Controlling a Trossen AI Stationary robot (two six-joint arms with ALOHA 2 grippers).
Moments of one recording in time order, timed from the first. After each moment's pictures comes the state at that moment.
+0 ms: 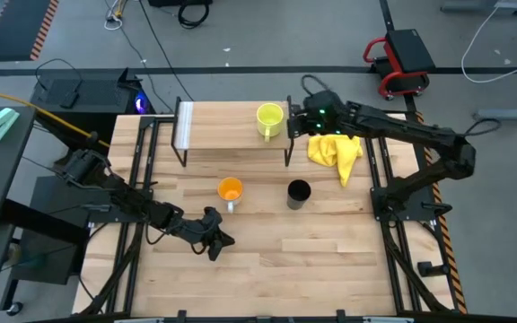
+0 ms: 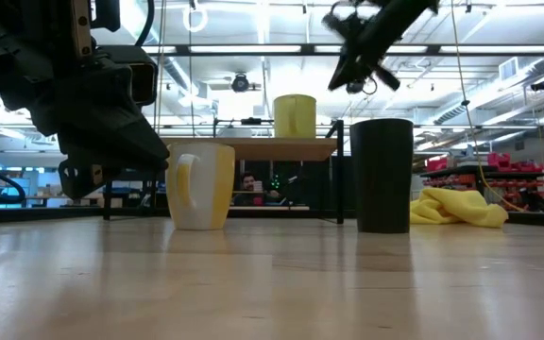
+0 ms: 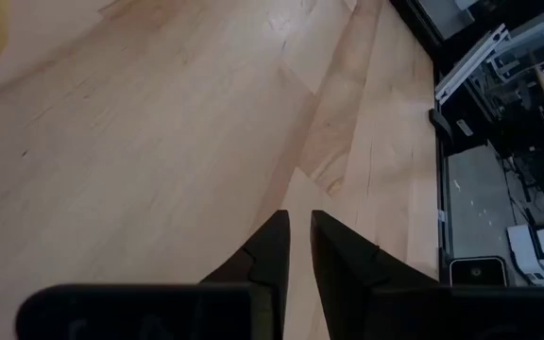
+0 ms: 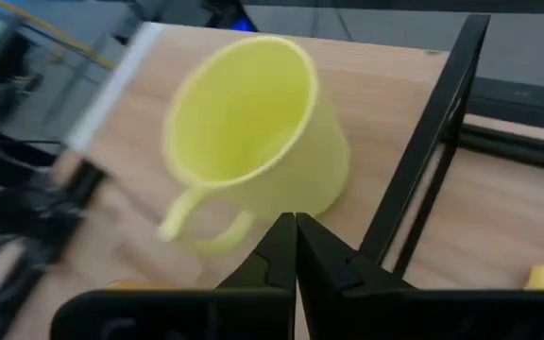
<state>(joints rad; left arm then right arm) -0.48 1.55 0.47 0.55 -0.29 -1.04 -0.41 1.36 1.24 -0.54 0.13 0.74</state>
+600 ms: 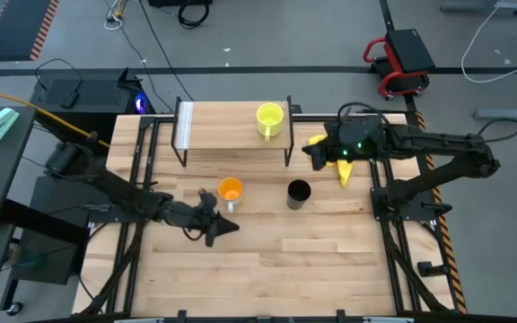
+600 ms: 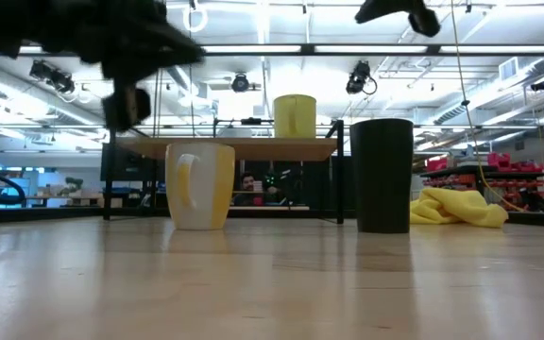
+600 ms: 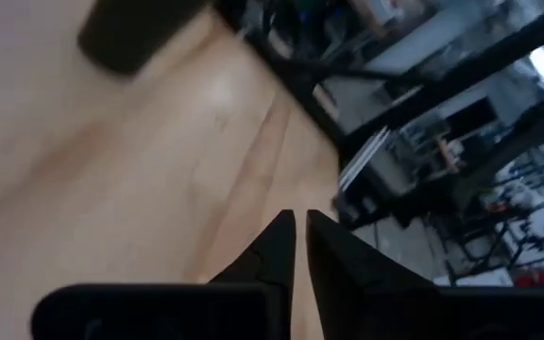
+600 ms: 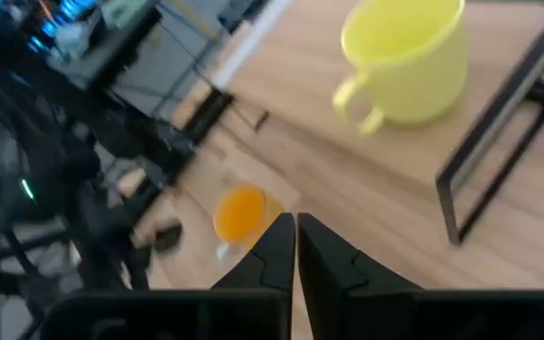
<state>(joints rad) -0.40 1.34 0.47 0.62 -0.29 -0.98 -0.03 1.12 1.24 -0.70 0.28 0.86</state>
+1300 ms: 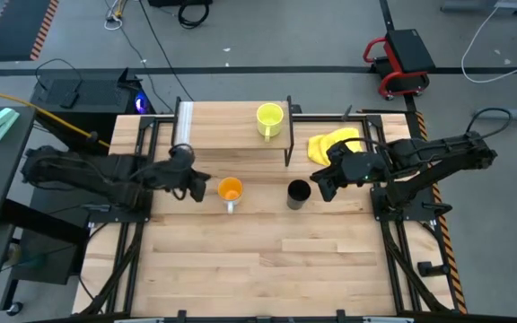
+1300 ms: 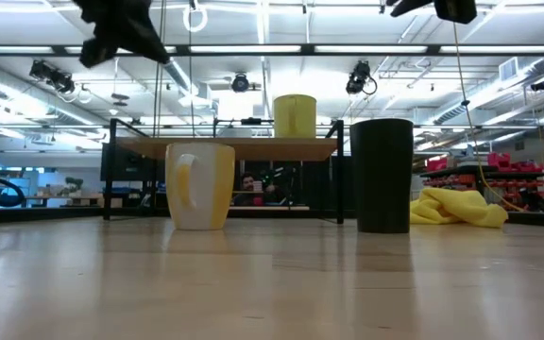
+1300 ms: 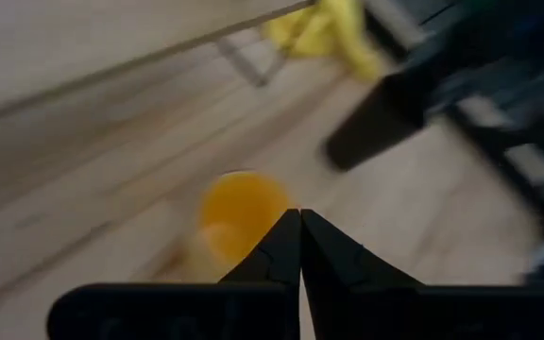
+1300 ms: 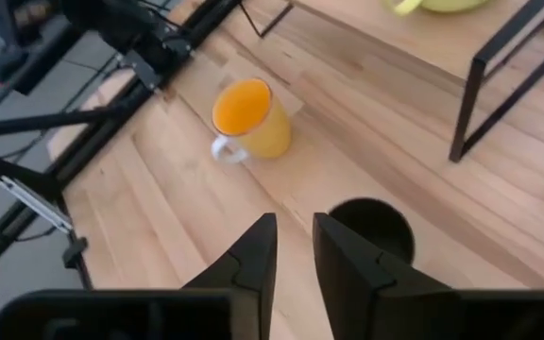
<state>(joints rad) -0.13 0.96 0.88 -0.61 -0.42 -0.90 0.23 1.12 1.24 -0.90 0.37 0.94</state>
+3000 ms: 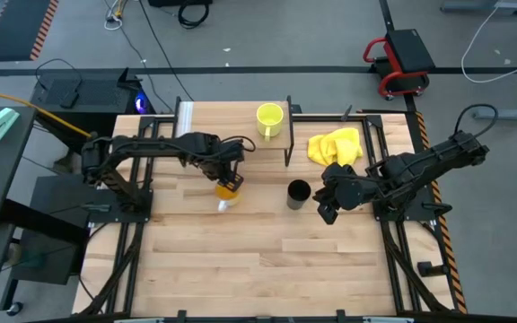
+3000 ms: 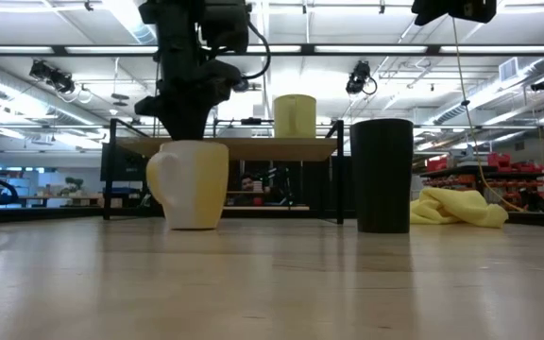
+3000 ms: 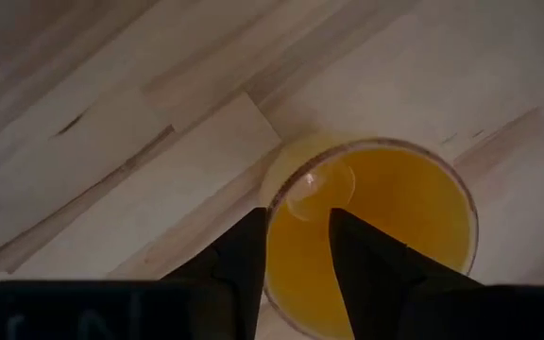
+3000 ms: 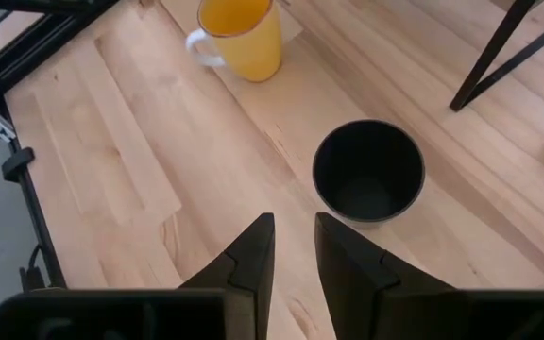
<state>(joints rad) 0.20 1.65 1.28 -0.98 -0.01 -0.72 0.39 1.21 1.24 -1.01 0.39 0.97</state>
